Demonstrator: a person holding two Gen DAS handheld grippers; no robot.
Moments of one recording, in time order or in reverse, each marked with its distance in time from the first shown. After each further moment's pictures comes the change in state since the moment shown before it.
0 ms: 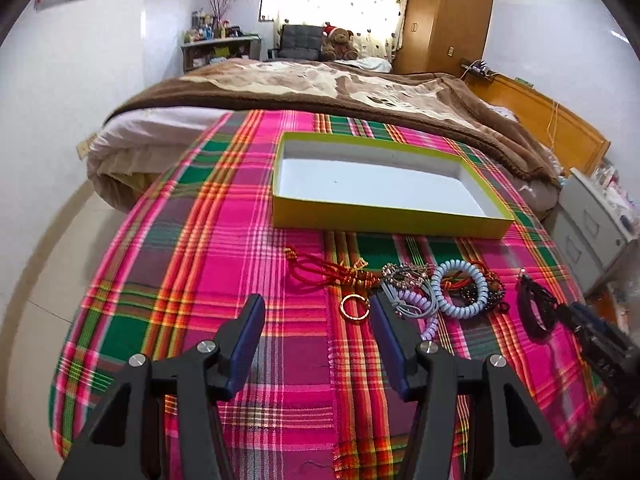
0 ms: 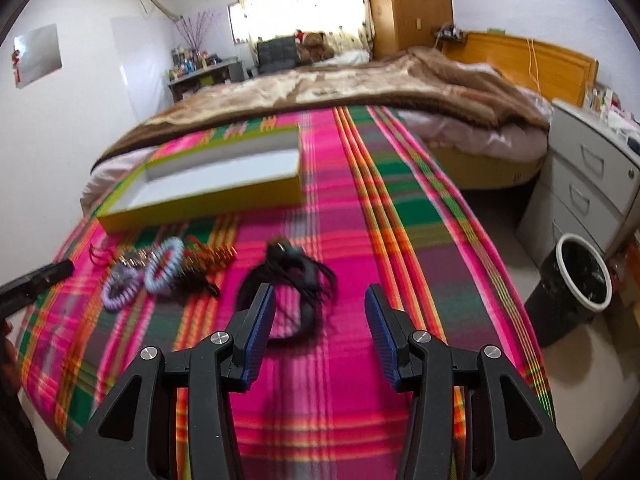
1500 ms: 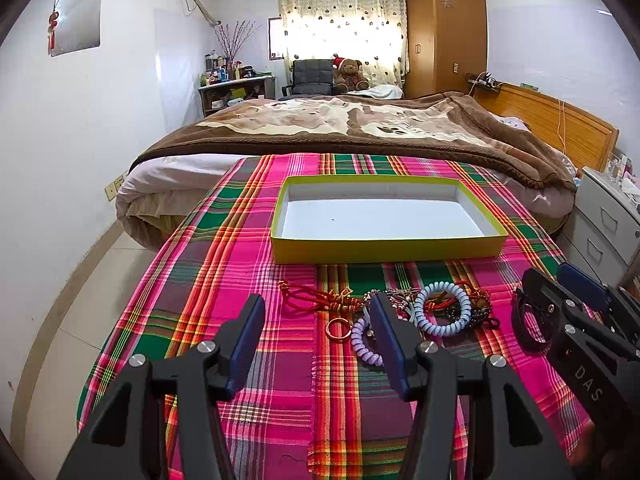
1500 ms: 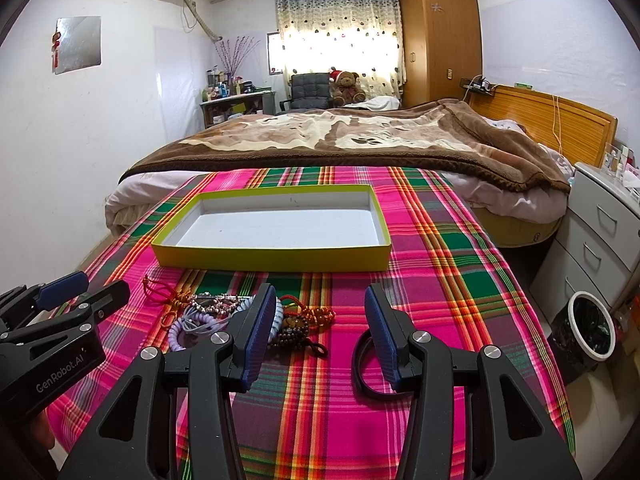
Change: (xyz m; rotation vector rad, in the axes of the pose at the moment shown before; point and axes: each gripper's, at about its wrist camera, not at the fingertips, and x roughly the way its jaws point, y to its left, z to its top) left arm -0.032 -0.042 -0.002 0.069 -0.146 0.146; right arm -0.023 0.078 0.022 -0.110 -0.173 0.043
